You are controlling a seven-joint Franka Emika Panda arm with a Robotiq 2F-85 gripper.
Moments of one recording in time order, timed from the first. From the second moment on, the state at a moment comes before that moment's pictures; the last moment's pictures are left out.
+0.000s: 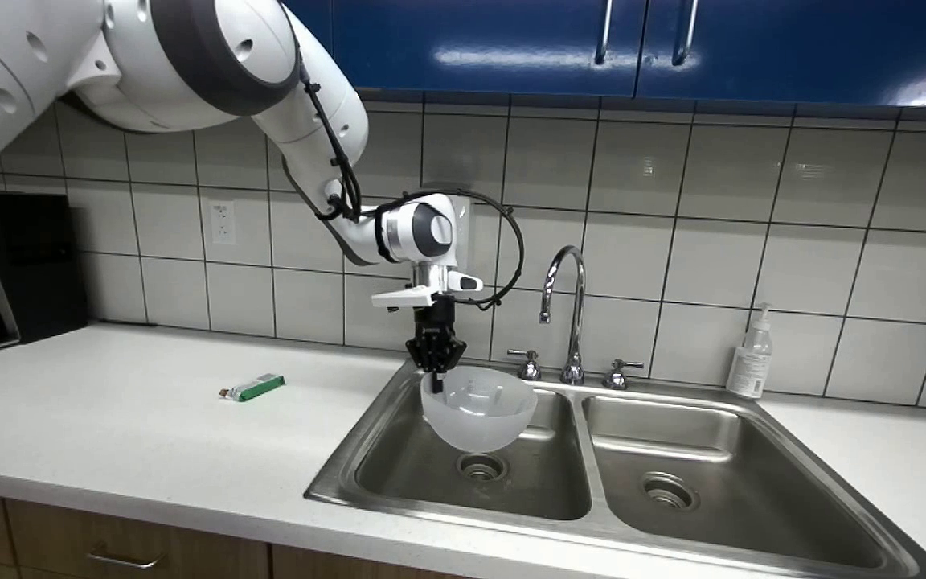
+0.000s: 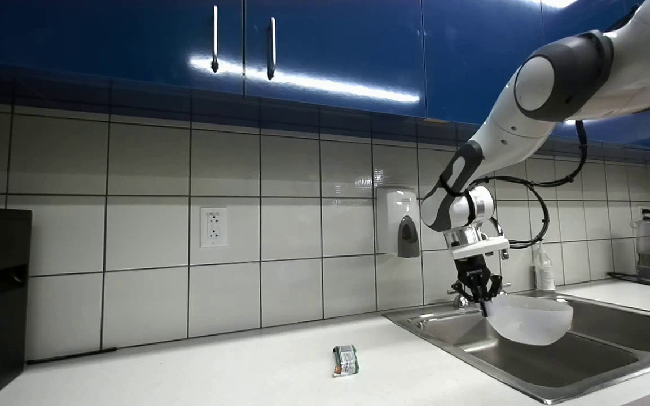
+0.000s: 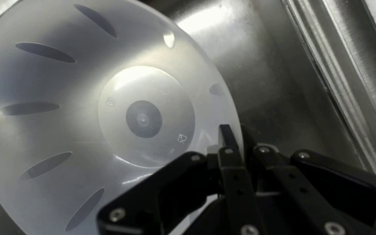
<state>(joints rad) -0.15 0.74 -0.16 -1.45 -0.08 1.99 0.21</state>
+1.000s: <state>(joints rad) -0.18 0.96 -0.17 -1.28 -0.06 2.00 0.20</state>
